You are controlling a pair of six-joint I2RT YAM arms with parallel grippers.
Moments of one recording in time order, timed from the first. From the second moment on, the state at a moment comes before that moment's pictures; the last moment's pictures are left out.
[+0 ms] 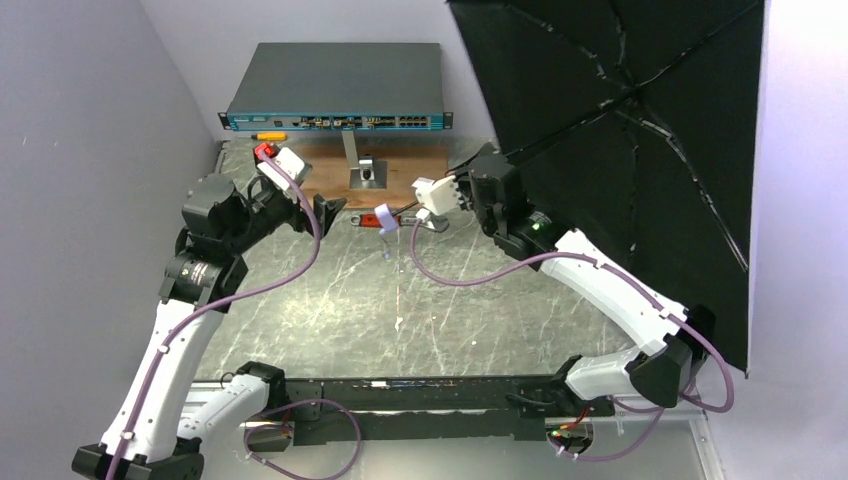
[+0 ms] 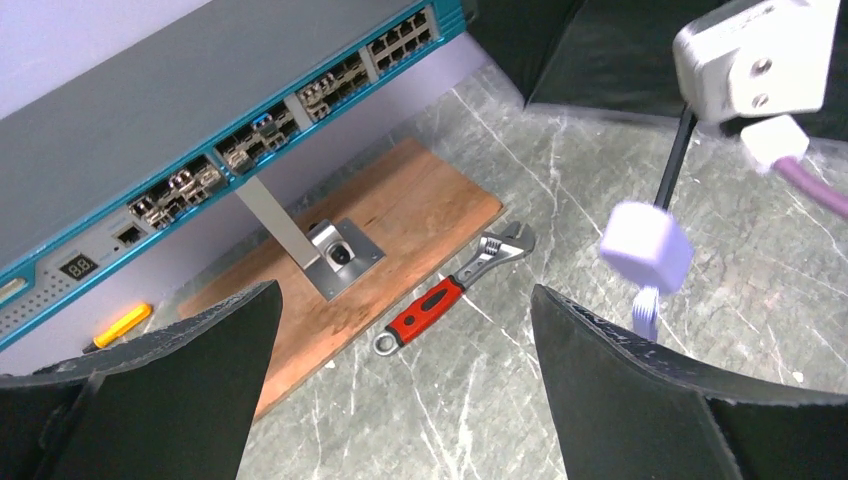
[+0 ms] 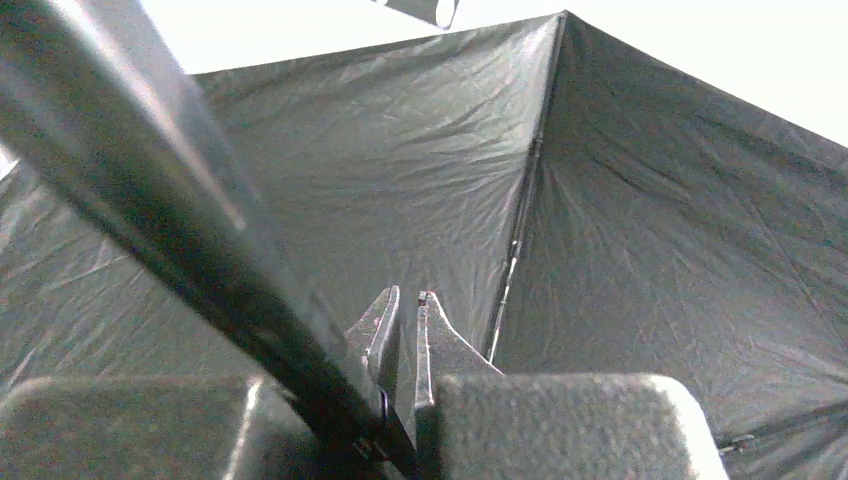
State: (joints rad) left arm -0.26 0.89 1.17 -0.35 0.42 0.24; right arm 0.78 1.33 1.33 -0.31 0.54 -1.61
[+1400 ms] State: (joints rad) left arm 0.10 0.96 1.09 -0.83 0.53 0.30; right arm 1.20 1.56 1.01 -0.20 0.21 -0.84
